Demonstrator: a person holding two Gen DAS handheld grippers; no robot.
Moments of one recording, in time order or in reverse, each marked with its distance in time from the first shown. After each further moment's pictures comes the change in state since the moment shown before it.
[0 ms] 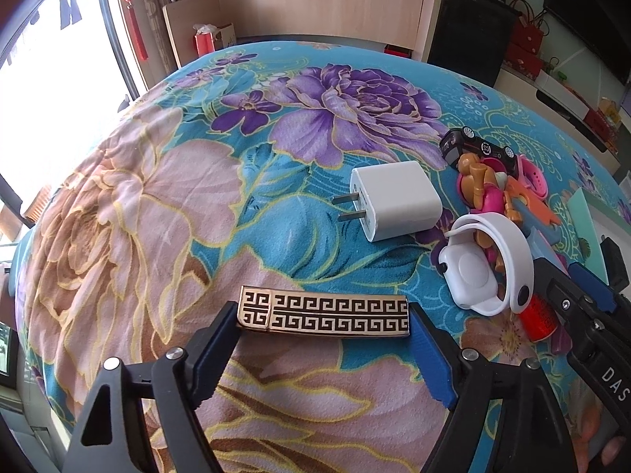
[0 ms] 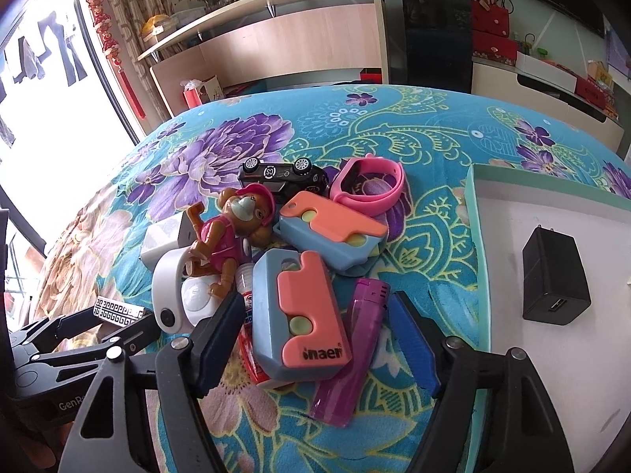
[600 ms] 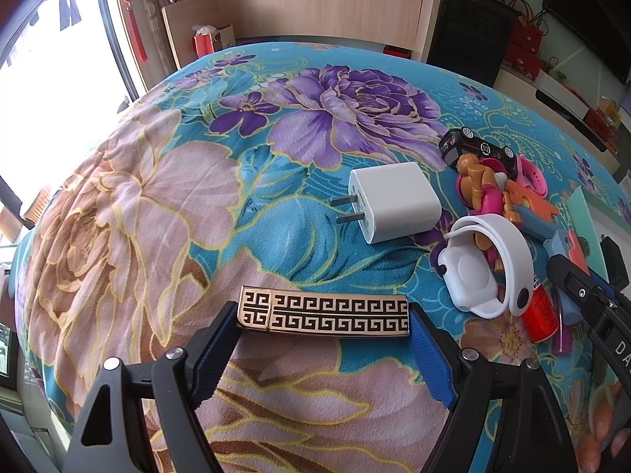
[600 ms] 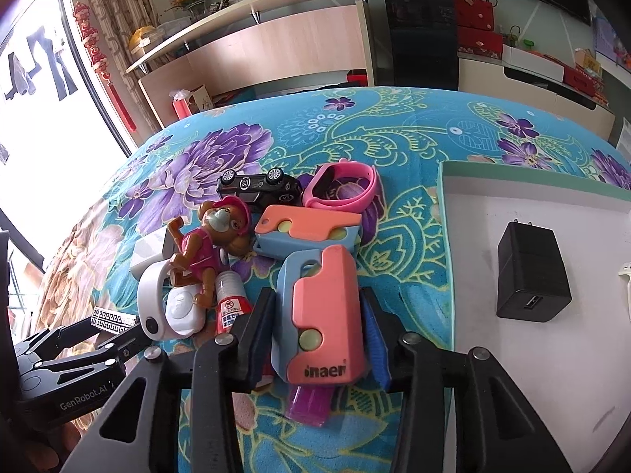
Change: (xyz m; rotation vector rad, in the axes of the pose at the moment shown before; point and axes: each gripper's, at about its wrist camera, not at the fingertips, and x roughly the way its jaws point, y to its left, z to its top) left arm 0.001 0.000 0.000 0.002 -0.002 0.001; right arm -0.006 -0.017 0.002 0.048 -0.011 -0.005
